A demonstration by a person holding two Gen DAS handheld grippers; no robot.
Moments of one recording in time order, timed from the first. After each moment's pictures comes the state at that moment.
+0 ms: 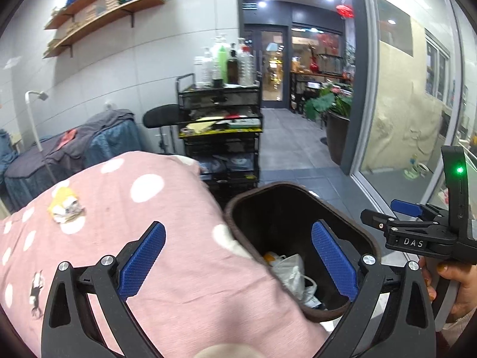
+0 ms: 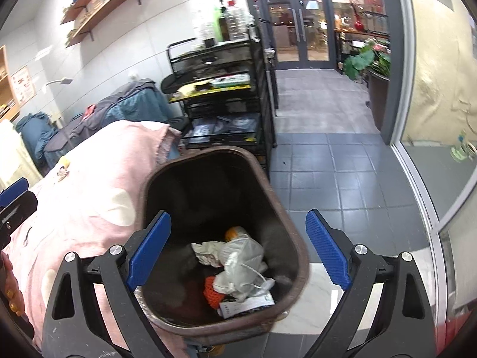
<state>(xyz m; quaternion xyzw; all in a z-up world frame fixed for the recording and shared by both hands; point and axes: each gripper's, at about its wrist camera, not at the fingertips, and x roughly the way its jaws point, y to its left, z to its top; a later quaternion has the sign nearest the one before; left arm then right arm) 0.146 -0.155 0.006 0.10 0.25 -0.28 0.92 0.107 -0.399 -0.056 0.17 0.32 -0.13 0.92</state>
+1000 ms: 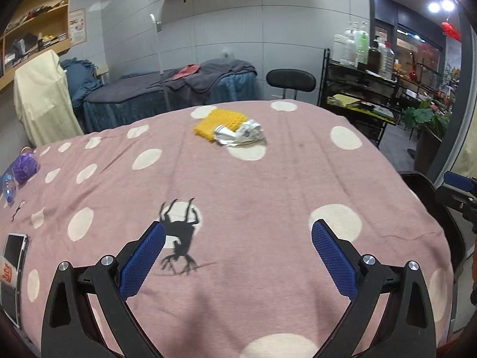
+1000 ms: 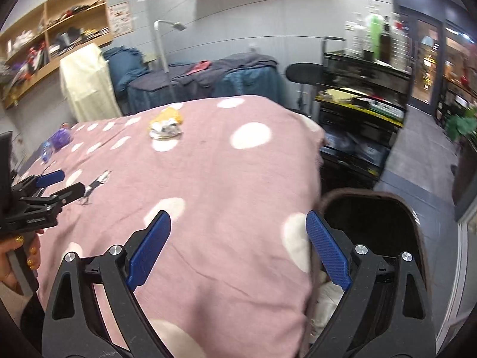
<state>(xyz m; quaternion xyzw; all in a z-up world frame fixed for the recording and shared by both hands) 0.201 0.073 -0.019 0.04 0.34 -0.06 0.94 0.218 -0.201 -0.020 0.04 0.34 0.11 0.93</state>
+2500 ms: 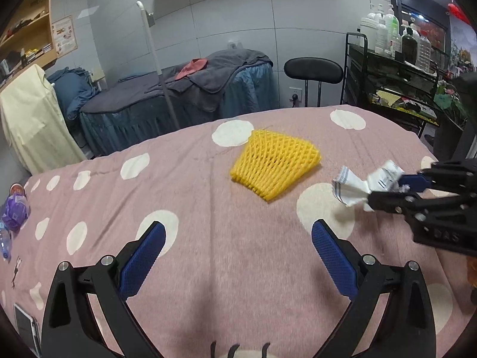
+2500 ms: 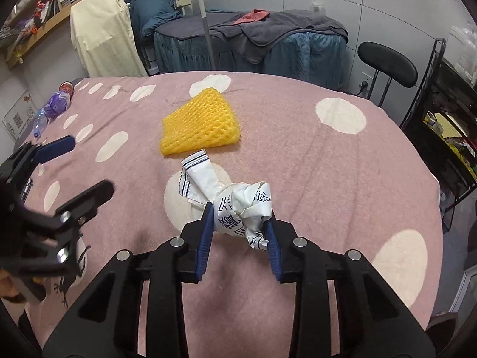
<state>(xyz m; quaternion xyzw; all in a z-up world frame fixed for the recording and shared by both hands) 0.370 0.094 -0.029 0.09 0.36 -0.06 0.93 0.455 -0.044 -0.045 -0.03 0.45 0.18 0.88</state>
